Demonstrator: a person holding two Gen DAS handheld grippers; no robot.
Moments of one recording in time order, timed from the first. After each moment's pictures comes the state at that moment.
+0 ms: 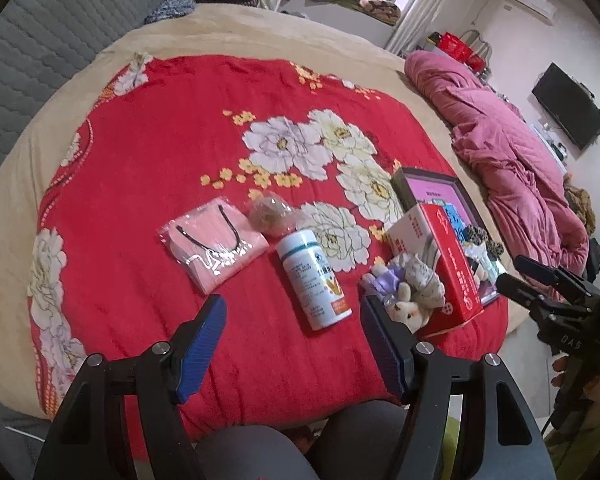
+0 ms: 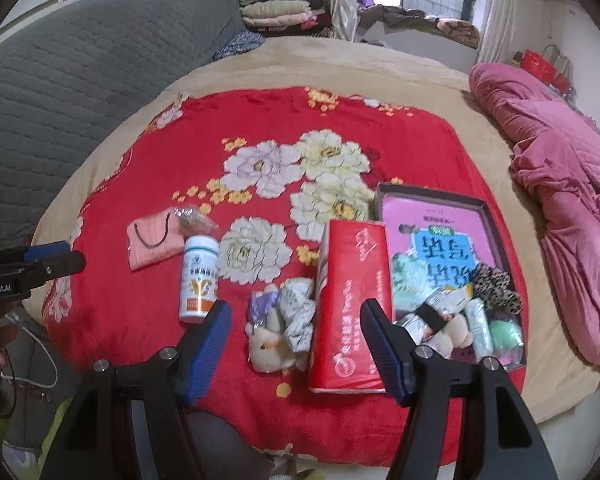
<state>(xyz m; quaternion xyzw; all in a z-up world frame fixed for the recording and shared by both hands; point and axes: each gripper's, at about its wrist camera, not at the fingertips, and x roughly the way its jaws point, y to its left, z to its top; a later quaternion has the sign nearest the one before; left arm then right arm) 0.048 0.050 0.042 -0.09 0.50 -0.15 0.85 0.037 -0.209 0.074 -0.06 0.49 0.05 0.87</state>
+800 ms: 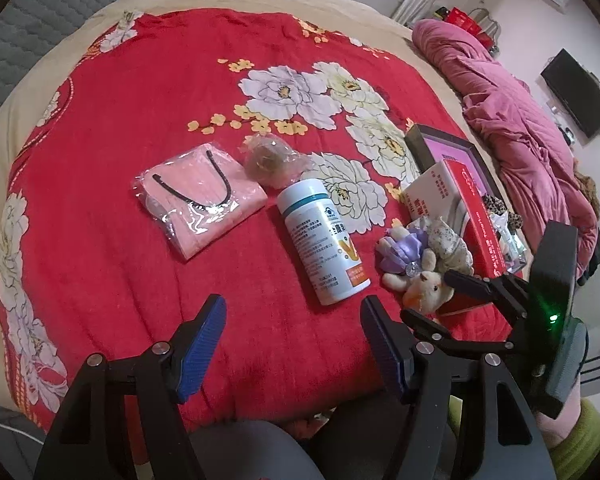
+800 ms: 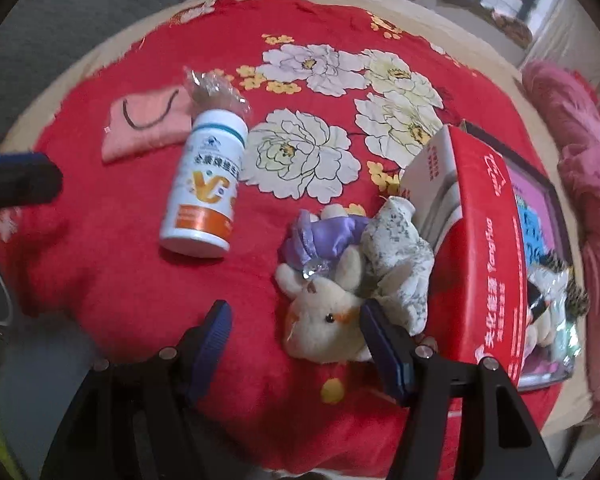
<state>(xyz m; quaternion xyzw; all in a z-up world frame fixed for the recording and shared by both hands) 0.062 0.036 -0.015 -0.09 0.55 -0.16 0.82 0.052 -0.150 -0.060 -0.16 0.56 0.07 0.81</state>
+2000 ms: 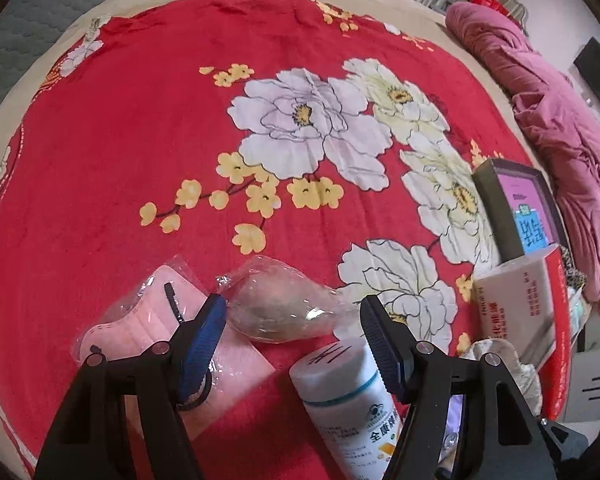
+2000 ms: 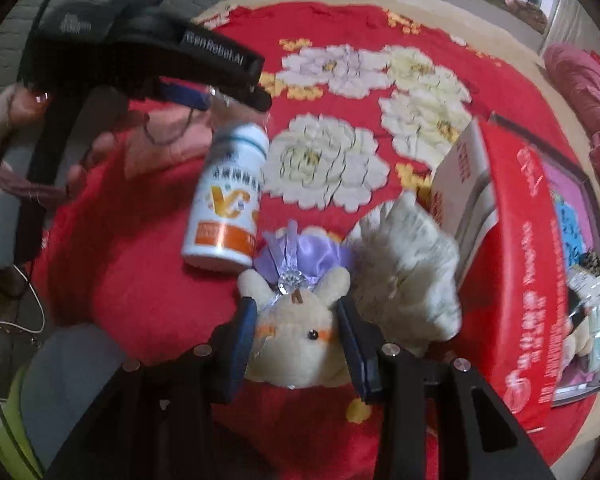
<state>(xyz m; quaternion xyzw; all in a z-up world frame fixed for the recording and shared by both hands) 0.214 -0.012 -0.070 -0.05 0.57 -0.11 0.81 0.060 -0.157 -0.064 -0.09 0.57 0.13 0.81</state>
